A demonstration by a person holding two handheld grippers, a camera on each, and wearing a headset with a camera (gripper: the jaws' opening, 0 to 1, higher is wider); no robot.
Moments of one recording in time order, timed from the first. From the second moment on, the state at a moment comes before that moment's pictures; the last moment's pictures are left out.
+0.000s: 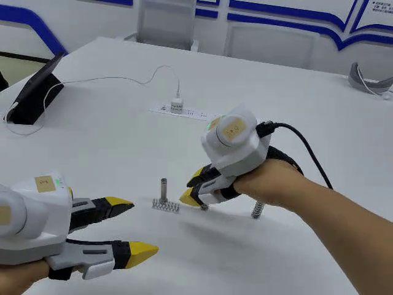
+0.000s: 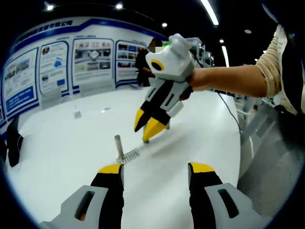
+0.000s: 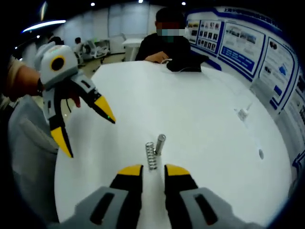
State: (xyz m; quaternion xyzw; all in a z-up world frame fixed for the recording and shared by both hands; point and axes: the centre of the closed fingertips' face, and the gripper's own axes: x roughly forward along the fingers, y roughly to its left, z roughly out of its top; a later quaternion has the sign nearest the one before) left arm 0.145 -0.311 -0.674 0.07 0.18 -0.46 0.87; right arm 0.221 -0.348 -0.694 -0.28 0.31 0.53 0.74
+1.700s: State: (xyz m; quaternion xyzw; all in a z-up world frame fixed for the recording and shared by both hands) left arm 0.147 -0.303 -0.678 0.07 0.19 -0.45 0.87; right arm 0.204 -0.332 -0.739 -0.31 0.36 0.55 0.69
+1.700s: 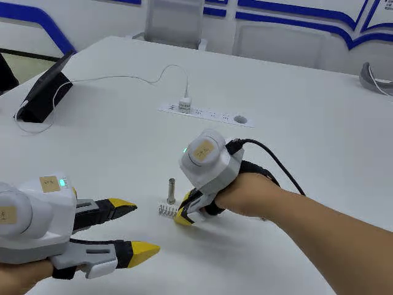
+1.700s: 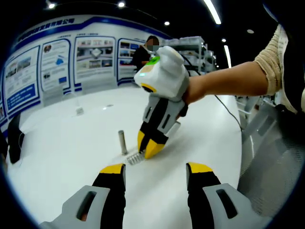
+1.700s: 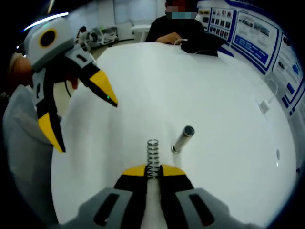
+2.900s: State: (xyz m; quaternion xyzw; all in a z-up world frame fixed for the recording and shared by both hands) left arm 0.137 -0.334 -0.674 0.10 0.18 -0.50 0.84; right arm 0.136 -0.340 -0.683 -0.35 0.31 0.63 0.62
